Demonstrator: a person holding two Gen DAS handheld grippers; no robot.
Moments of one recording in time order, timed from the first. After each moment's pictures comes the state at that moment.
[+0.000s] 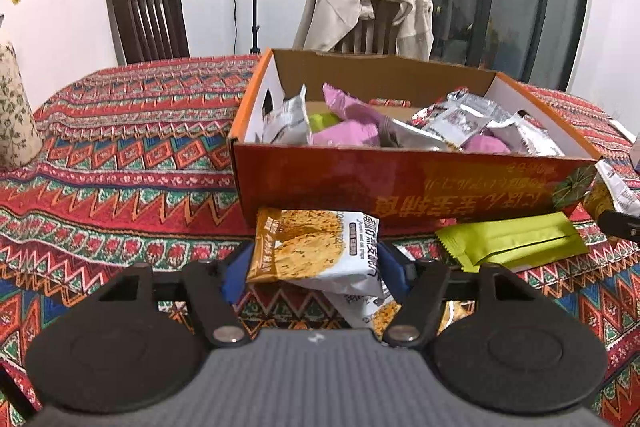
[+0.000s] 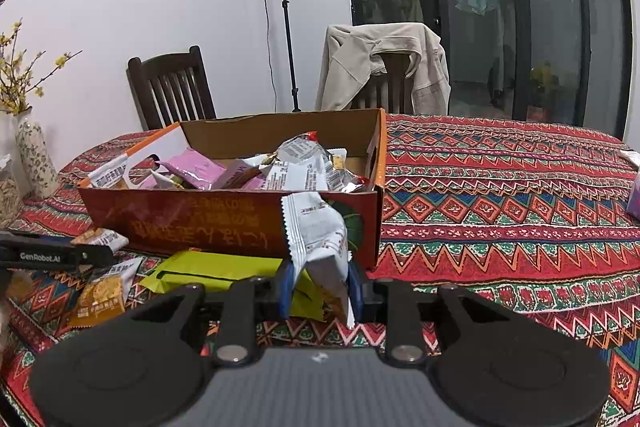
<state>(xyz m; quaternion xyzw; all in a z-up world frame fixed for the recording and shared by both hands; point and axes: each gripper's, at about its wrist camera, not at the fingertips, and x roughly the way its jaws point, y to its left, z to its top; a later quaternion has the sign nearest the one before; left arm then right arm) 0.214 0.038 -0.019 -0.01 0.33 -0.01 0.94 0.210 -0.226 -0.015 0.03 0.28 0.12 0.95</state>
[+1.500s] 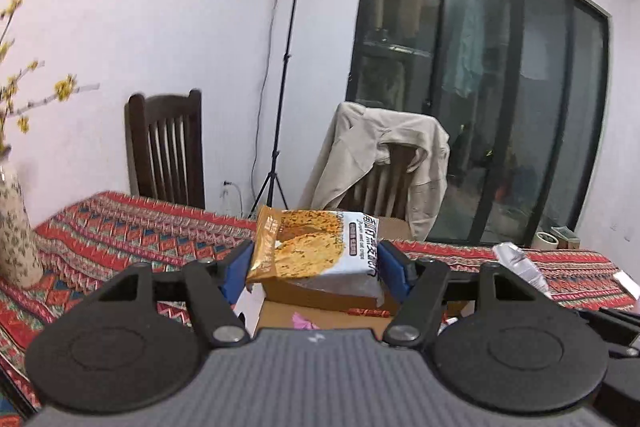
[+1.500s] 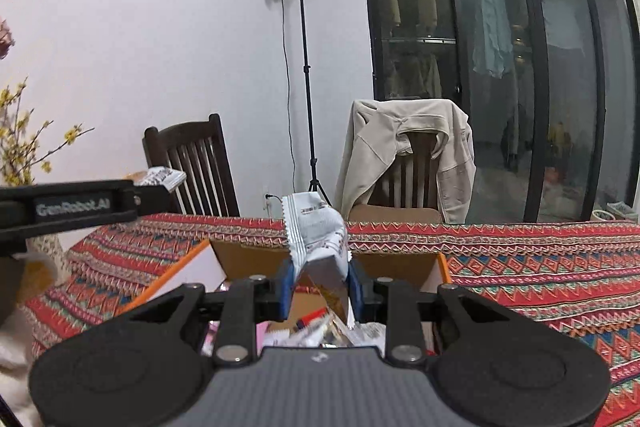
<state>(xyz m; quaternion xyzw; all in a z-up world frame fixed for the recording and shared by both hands) 0.280 0.004 0.100 -0.07 0.16 0.04 0.98 0.291 -0.159 0.078 0.03 0.19 0.13 0.97</state>
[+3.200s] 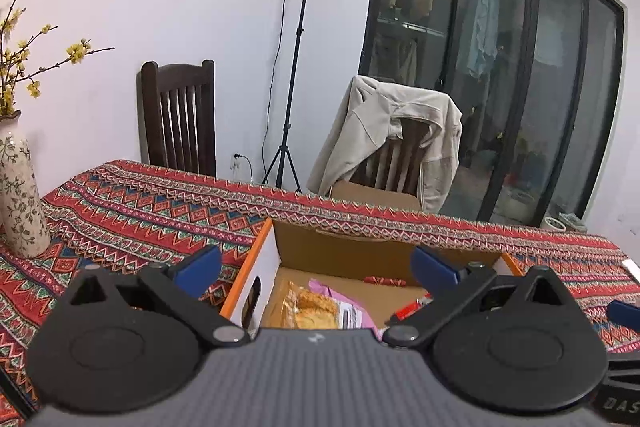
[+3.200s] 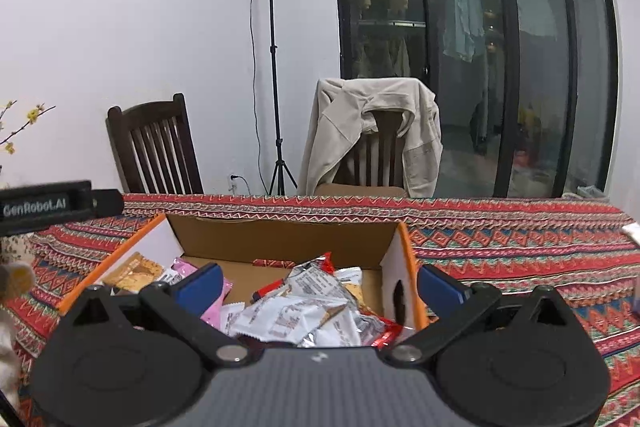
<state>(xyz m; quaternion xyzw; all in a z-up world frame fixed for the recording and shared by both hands) 0.270 0.015 0.083 -0.07 0.20 0.05 0.98 0.276 -0.180 0.056 0.01 0.21 0.08 0.97</state>
